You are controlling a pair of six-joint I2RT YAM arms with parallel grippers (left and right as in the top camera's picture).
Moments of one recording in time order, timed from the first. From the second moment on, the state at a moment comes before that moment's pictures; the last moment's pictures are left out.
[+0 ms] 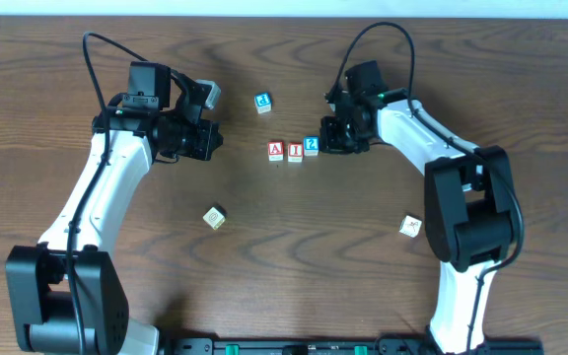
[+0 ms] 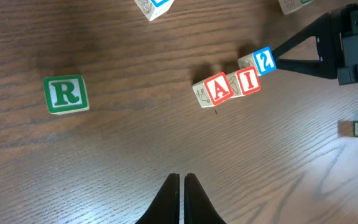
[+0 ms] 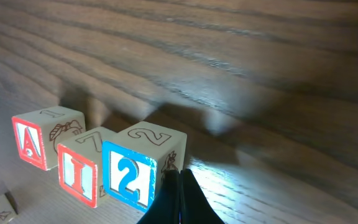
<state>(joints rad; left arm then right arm) -0.09 1.66 1.25 -0.73 0.49 0.11 0.28 2.15 1.49 -0.64 -0.42 0.25</state>
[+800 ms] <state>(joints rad) -0.27 1.67 1.04 -0.54 0.36 0.10 0.31 1.95 1.50 -0.88 -0.27 0.20</state>
